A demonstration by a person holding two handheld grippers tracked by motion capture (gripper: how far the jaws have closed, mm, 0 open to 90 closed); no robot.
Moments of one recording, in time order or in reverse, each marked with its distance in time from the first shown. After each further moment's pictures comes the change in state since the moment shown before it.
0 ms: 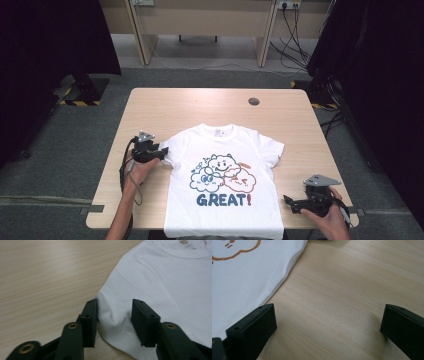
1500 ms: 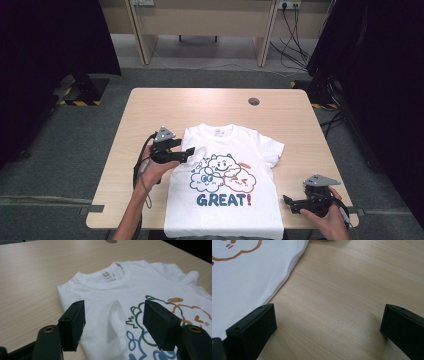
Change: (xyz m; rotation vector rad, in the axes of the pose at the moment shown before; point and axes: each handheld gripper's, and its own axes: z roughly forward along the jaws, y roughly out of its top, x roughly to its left) left arm -0.076 0.037 -0.028 -0.093 -0.231 0.109; right arm 0.001 0.000 0.000 -0.003 0.000 -0.001
